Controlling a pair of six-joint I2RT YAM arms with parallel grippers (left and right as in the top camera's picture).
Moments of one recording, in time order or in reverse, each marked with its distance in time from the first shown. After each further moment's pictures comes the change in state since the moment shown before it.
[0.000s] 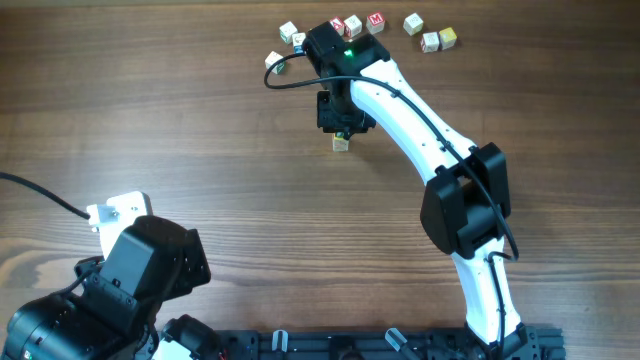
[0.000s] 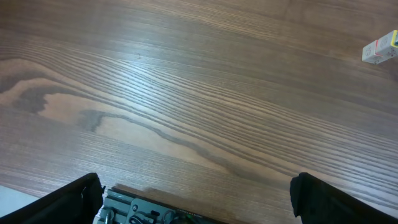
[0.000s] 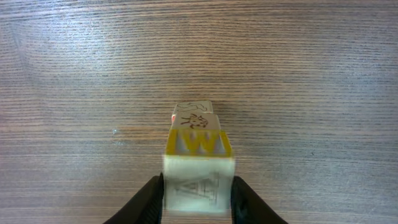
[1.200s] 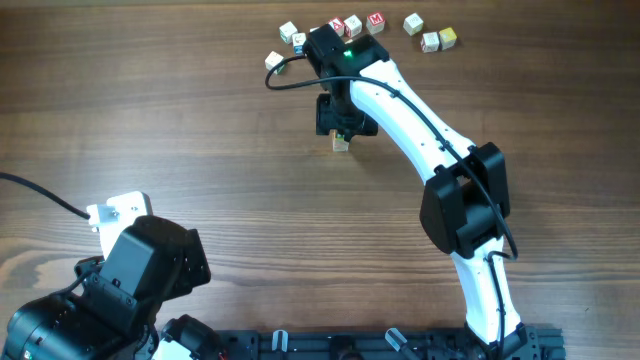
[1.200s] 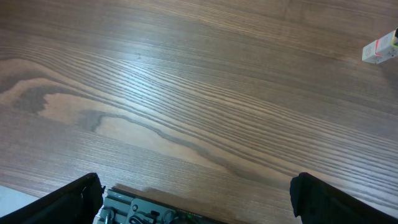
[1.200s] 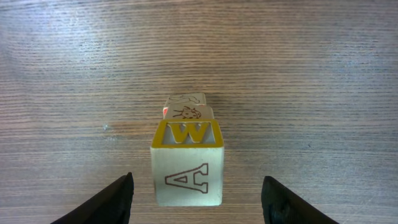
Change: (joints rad) left arm 0.000 0.000 0.000 0.000 0.000 0.000; right arm 0.000 0.005 -0.013 -0.020 0.002 0.012
